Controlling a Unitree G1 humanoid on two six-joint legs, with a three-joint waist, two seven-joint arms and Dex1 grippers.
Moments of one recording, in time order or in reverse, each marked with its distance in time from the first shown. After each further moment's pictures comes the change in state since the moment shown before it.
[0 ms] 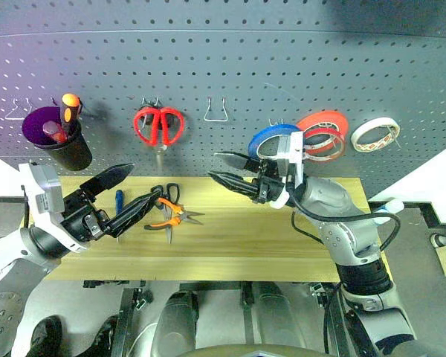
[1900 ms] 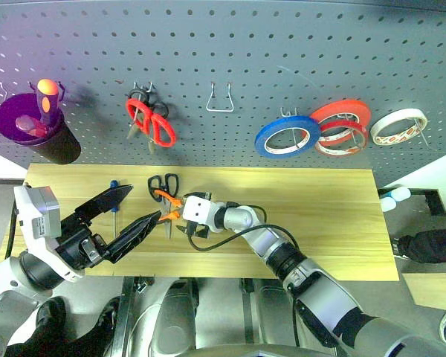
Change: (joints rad) left arm 0.235 0.027 0.098 -0.179 -0.124 0.024 0.131; right arm -0.229 0.334 0.351 0.977 -0.842 -0.459 -0.317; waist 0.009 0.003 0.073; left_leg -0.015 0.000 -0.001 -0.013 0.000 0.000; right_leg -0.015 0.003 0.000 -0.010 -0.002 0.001
